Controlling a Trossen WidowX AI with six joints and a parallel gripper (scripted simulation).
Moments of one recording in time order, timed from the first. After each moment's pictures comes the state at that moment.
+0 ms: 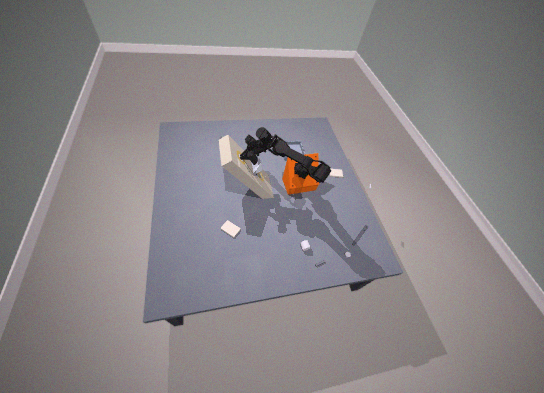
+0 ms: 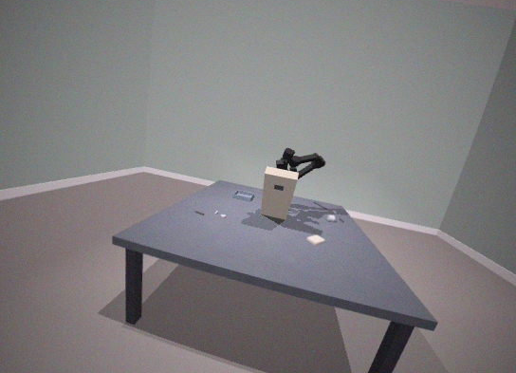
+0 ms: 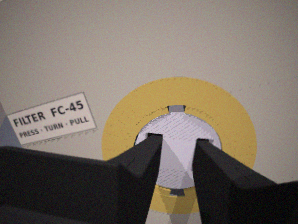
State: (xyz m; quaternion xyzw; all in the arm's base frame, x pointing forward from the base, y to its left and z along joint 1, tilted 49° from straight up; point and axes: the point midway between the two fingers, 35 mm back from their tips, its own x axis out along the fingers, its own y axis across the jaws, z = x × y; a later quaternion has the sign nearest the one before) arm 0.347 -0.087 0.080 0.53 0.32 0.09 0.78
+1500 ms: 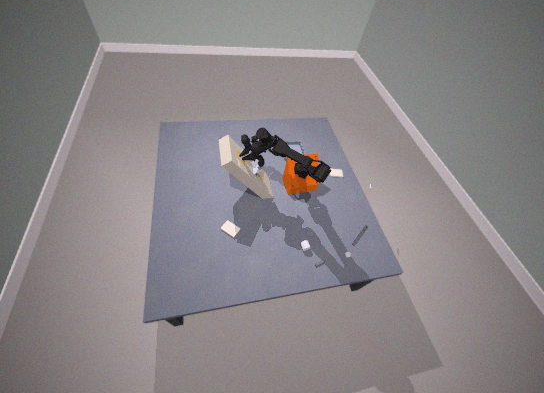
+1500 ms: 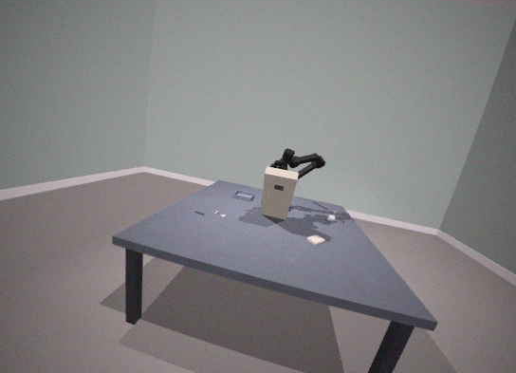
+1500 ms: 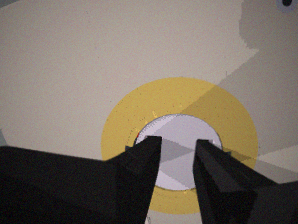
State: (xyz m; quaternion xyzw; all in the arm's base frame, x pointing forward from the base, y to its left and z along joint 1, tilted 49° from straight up) arm 0.347 -0.085 0.077 0.92 0.30 -0.15 0.21
